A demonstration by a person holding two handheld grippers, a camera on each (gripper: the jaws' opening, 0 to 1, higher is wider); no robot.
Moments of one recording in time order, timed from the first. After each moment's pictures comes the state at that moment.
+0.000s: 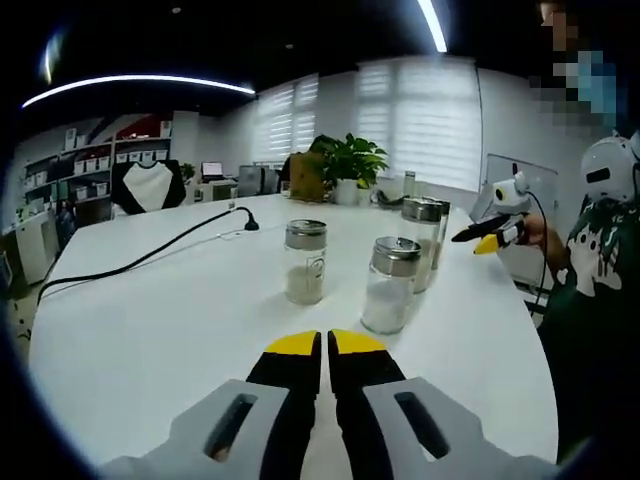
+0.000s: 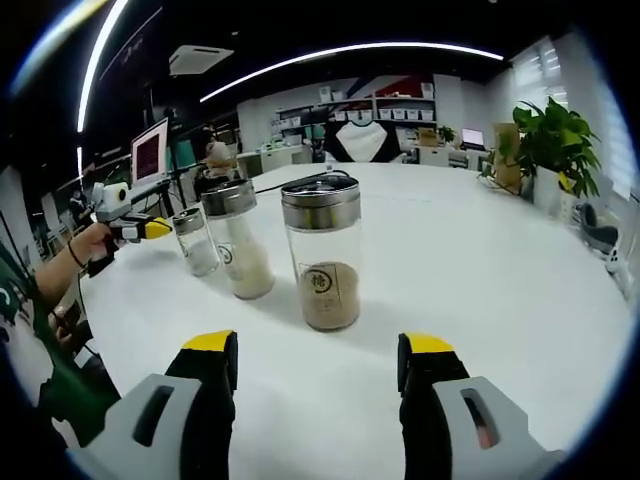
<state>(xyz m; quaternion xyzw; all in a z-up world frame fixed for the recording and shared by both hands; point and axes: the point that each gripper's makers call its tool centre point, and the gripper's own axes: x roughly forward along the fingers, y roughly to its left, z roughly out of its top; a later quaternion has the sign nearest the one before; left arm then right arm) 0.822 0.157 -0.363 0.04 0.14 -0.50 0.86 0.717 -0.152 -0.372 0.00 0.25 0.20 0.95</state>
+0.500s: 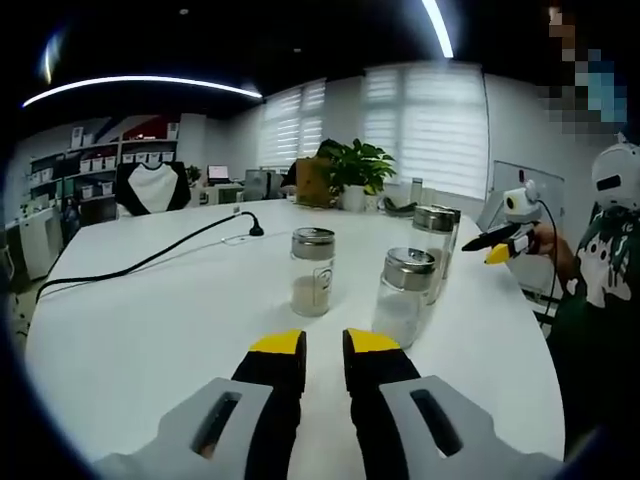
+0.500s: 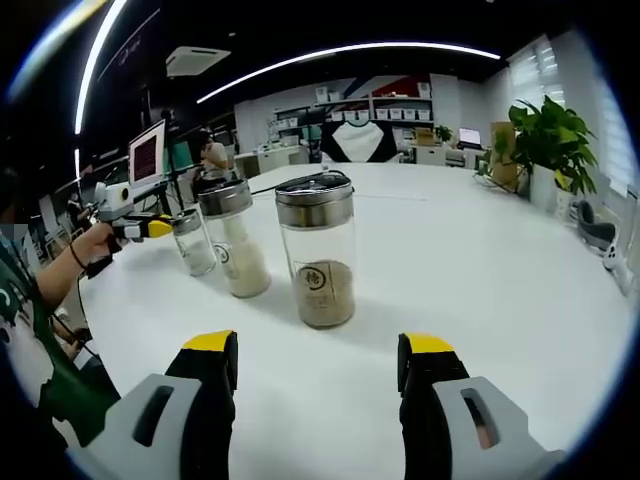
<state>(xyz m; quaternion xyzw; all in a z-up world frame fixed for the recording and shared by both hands) 0.833 0.143 -0.358 0.02 0.13 -0.49 0.86 0.715 -0.158 -0.372 0.00 0.25 0.19 0.95</state>
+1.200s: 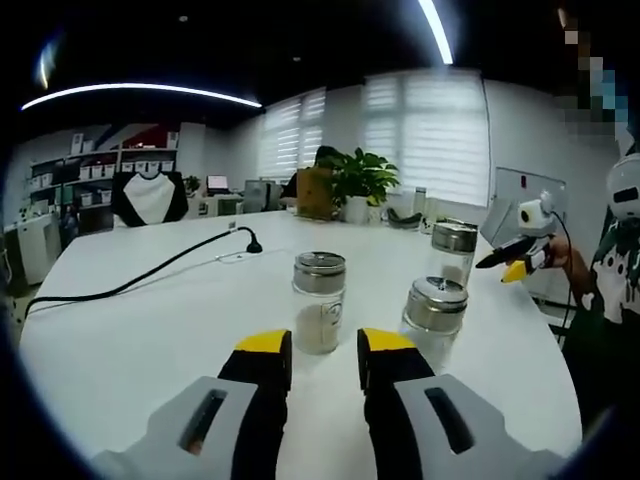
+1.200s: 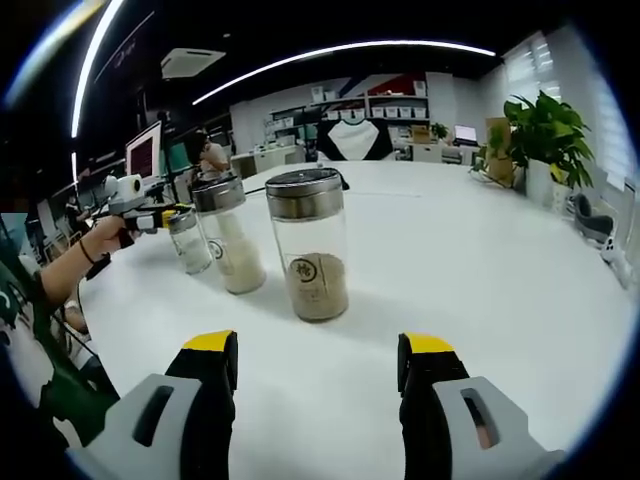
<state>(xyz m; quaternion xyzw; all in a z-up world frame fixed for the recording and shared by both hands) 0.862 0.105 -0.349 0.02 0.11 -0.49 0.87 0.712 -0.162 -0.377 0.01 0.25 0.18 0.95</state>
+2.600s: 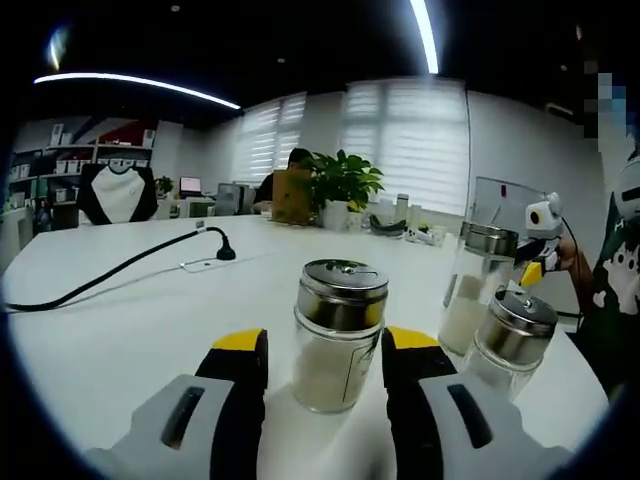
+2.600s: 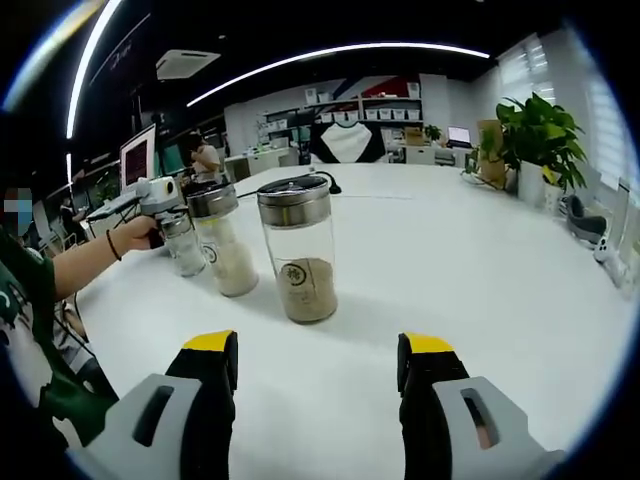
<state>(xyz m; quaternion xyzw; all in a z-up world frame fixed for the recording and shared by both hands) 0.907 0.051 -0.365 -0.02 0.09 -0.55 0.83 0.709 -0.170 -0.371 0.01 0.25 0.17 0.95</state>
